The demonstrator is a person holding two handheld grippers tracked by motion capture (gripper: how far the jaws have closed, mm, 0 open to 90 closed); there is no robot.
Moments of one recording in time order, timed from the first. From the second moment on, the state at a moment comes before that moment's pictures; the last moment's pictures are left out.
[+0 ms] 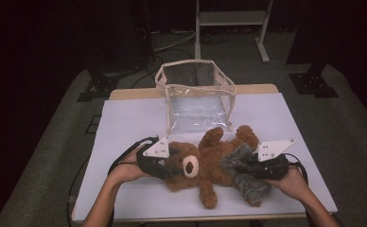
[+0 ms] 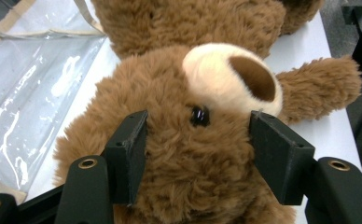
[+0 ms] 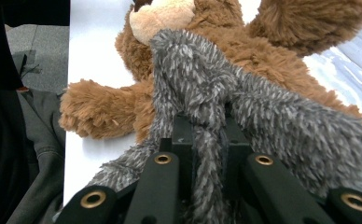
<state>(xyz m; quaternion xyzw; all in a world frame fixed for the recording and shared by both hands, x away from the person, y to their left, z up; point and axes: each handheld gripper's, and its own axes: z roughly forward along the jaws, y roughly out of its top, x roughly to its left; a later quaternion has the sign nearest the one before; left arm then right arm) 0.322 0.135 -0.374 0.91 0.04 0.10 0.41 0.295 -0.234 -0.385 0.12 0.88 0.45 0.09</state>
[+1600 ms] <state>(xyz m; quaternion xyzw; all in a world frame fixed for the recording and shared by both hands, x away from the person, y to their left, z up) 0.320 0.122 -0.391 0.89 0.03 0.15 0.43 0.308 -0.219 -0.387 0.13 0.84 0.51 0.08</state>
